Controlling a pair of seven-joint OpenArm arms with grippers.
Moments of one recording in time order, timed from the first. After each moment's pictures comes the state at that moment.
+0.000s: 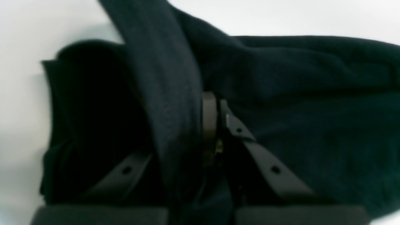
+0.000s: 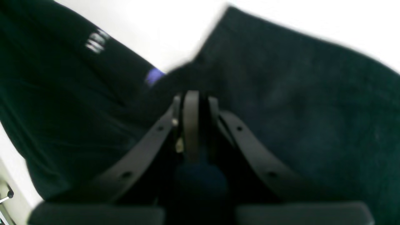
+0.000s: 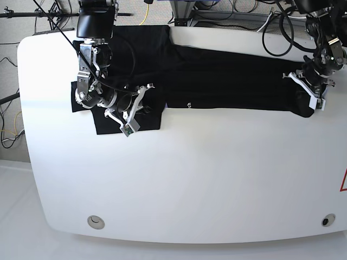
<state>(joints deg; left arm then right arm) 13.7 -17.0 -29.4 90.8 -22.1 -35.0 42.8 2.9 3.6 6.3 83.6 24.2 39.7 -58.9</state>
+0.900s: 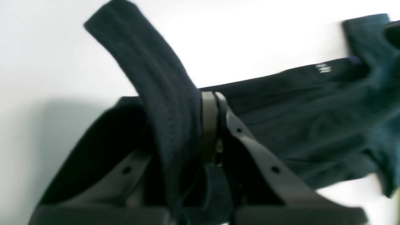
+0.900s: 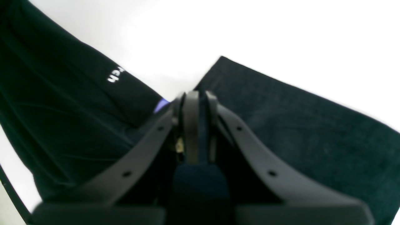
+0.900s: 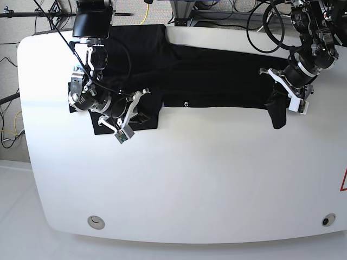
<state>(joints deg) 16.1 -12.0 -25.2 107.0 -37.5 -34.9 52.7 3.1 5.2 7.3 89.4 25.4 39.7 -59.3</state>
